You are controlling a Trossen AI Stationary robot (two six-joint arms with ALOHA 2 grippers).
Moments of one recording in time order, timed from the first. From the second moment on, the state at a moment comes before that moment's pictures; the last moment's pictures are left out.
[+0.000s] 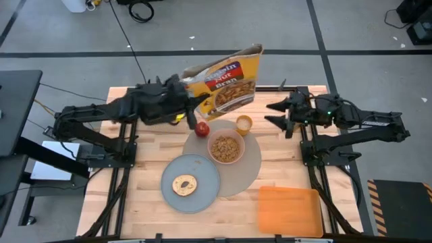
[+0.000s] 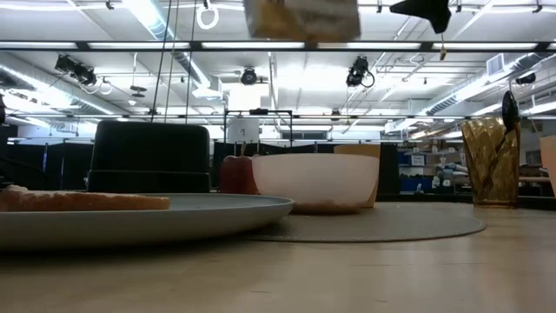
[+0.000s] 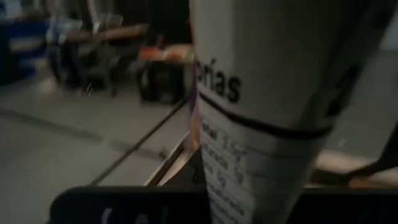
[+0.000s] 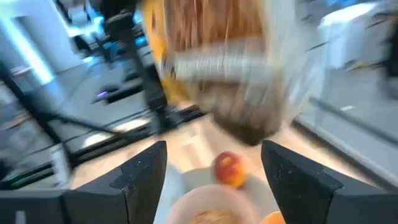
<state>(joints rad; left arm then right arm) 0.06 1.29 1.40 -0.18 -0.37 -0.02 -0.04 0.68 0.83 -0.31 0.17 0.30</state>
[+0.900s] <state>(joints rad) 0.64 1.78 1.40 -0.09 0.43 0.34 -0.19 0.70 0.83 -0.10 0.27 0.02</state>
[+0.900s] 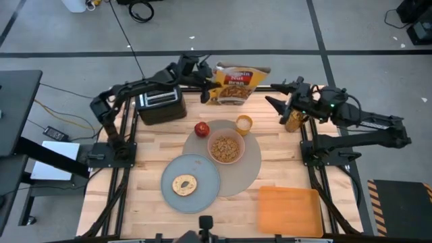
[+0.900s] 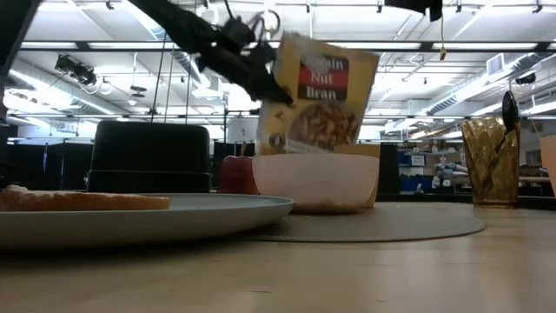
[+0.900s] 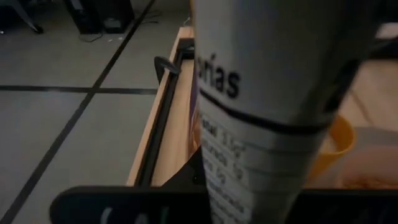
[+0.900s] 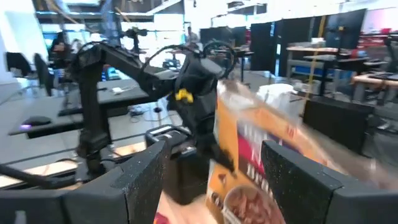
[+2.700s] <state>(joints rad) 0.61 1.87 1.40 0.05 0.33 0.33 -0.43 0.80 0.87 -0.13 0.00 0.15</state>
